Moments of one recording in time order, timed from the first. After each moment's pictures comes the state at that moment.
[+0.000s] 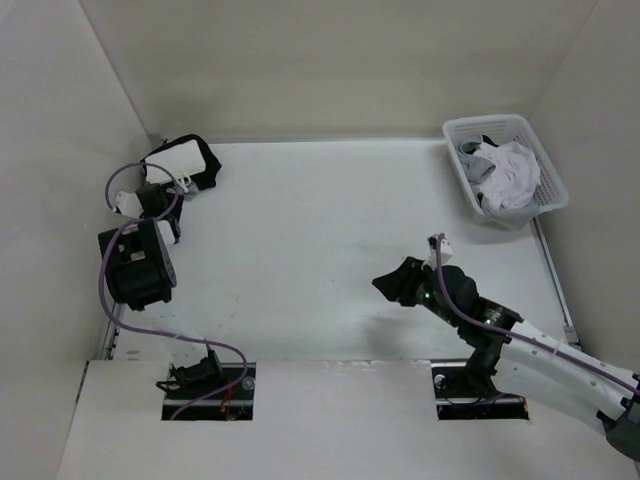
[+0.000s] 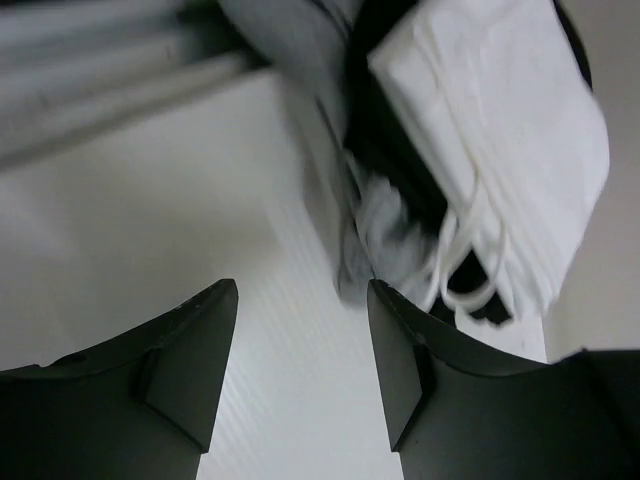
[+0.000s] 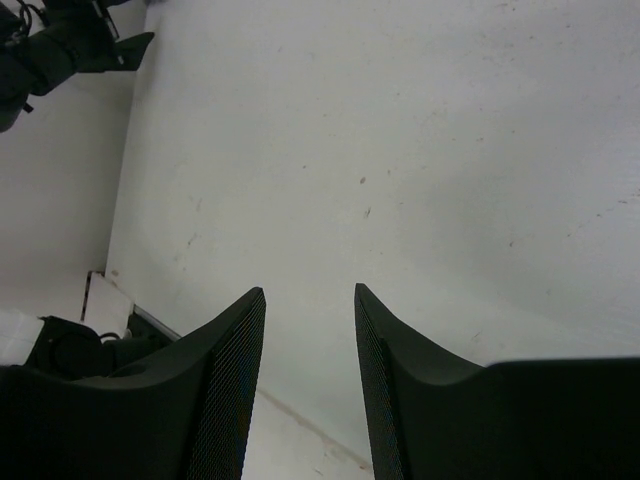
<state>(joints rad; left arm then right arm) 0.37 1.93 1.02 0.38 -0.13 -0.99 0.86 0.70 0.42 -0.09 0.17 0.89</state>
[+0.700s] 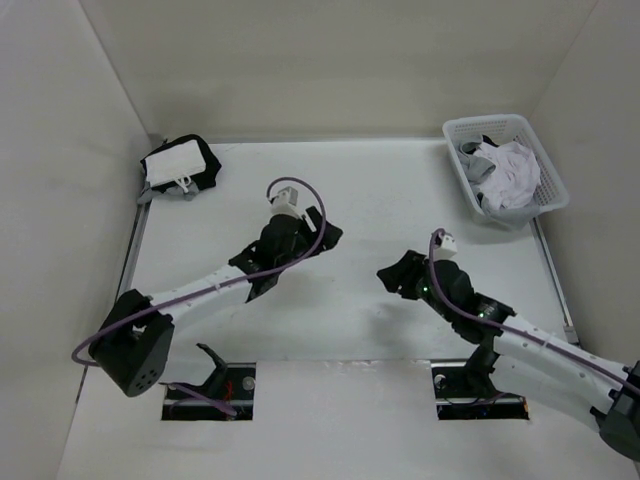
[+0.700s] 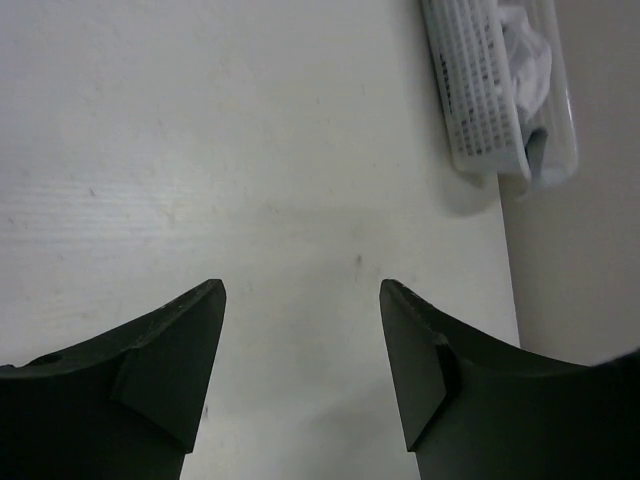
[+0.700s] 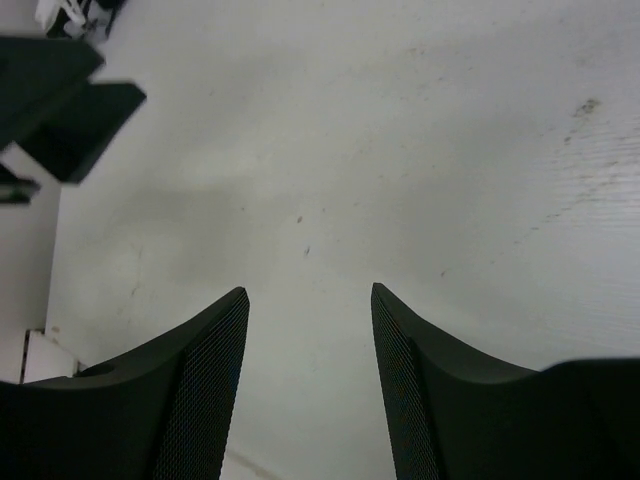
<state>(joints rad) -0.67 1.33 0.72 0.25 -0.13 -0.88 0.81 0.79 0.42 -0.06 0.26 0.86</state>
